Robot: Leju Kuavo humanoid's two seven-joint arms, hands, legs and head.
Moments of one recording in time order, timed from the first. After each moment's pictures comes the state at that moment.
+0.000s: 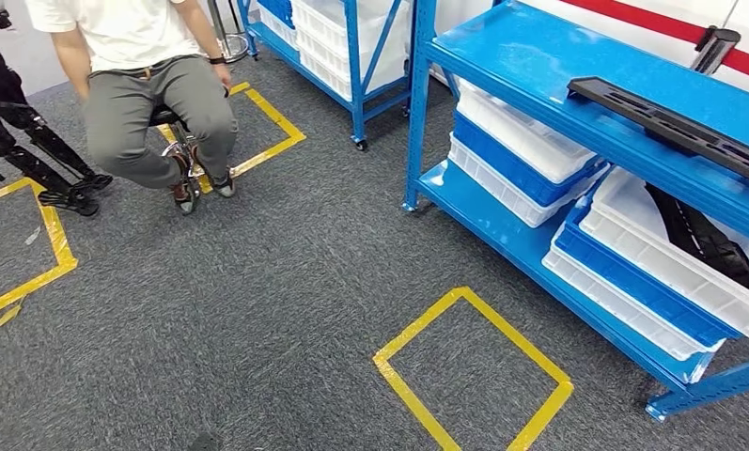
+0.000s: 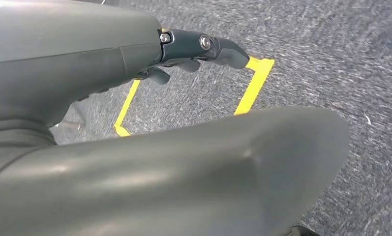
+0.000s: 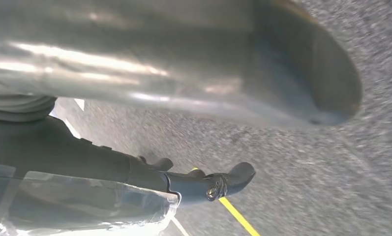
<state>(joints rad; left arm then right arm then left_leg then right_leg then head) -0.11 -0.15 0.70 -0.19 -1.17 0.02 0.08 -0.10 0.12 -1.30 -0.18 1.49 -0.28 0.05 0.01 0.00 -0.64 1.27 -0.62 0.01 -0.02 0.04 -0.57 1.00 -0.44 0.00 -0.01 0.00</state>
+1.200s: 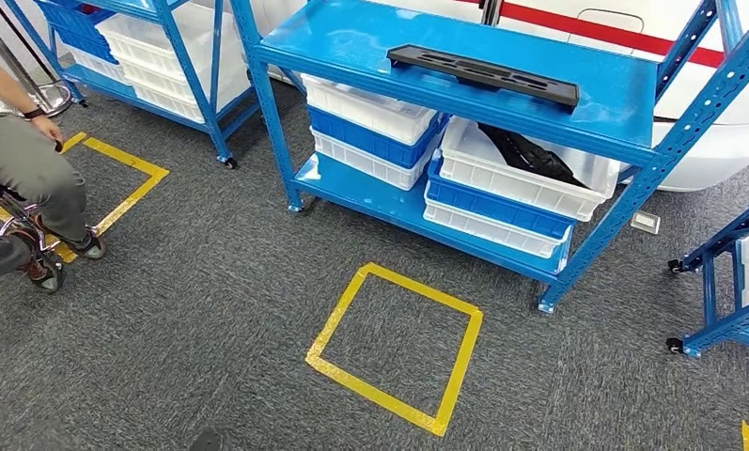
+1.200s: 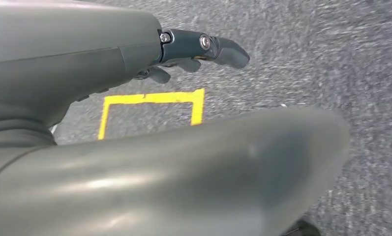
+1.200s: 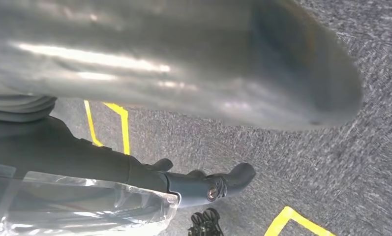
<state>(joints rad) -0.12 -0.16 0.70 -0.19 -1.18 0.02 0.05 -0.10 0.12 -1.29 -0.18 1.50 -0.27 0.04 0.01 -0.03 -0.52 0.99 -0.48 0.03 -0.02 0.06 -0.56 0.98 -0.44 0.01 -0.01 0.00</state>
